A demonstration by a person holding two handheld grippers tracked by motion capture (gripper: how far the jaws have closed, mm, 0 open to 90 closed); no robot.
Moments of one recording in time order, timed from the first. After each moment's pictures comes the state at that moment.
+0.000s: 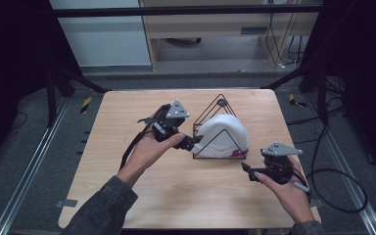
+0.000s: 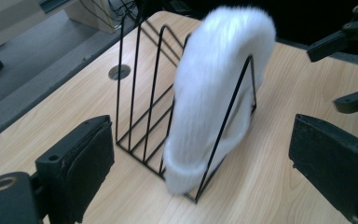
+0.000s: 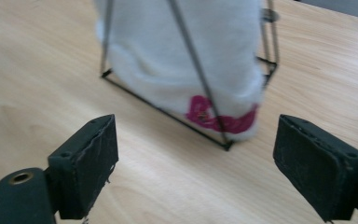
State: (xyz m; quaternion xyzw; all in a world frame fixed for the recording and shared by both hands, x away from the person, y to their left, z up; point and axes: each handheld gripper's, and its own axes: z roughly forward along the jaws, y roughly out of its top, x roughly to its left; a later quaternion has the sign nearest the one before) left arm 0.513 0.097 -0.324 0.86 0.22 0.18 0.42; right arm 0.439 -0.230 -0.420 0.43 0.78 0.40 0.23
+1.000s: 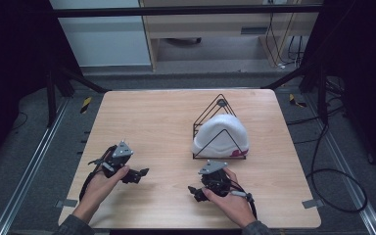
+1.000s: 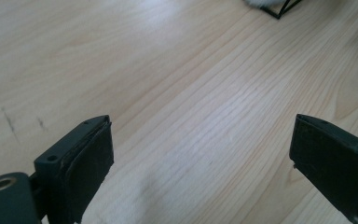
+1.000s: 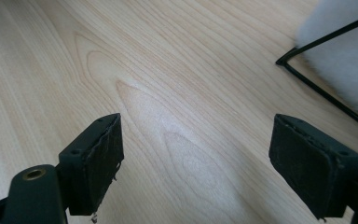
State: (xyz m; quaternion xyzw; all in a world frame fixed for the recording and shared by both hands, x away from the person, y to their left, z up) left arm 0.482 0.249 -0.455 0.85 0.35 0.16 0.35; right arm 0.442 -0.080 -0.487 0.33 0.86 0.38 0.13
